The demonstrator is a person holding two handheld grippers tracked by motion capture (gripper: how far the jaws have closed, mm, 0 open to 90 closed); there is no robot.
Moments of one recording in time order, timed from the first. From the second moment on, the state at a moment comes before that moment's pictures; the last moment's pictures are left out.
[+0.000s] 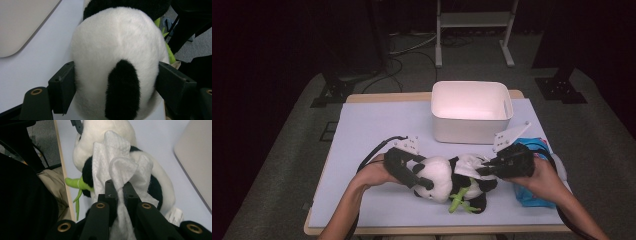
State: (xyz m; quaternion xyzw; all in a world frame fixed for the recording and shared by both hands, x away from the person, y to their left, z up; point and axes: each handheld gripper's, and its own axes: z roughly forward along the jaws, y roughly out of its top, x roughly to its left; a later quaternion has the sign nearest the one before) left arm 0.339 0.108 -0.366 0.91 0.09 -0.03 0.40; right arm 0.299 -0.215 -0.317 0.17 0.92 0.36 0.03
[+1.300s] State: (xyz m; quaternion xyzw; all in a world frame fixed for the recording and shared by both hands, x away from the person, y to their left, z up) left arm 0.339 0.106 -0.364 0.91 0.09 -0.02 0.40; right arm 0.324 -0.172 -0.311 0.15 0.93 0.35 0.01
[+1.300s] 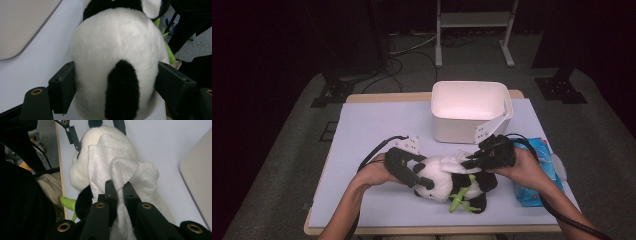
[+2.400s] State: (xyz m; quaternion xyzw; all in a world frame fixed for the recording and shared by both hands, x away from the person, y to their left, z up) left arm 0.340 0.103 -0.361 0.91 0.08 -0.02 0.41; right arm 0.338 -0.091 -0.303 0.07 0.94 0.34 0.00
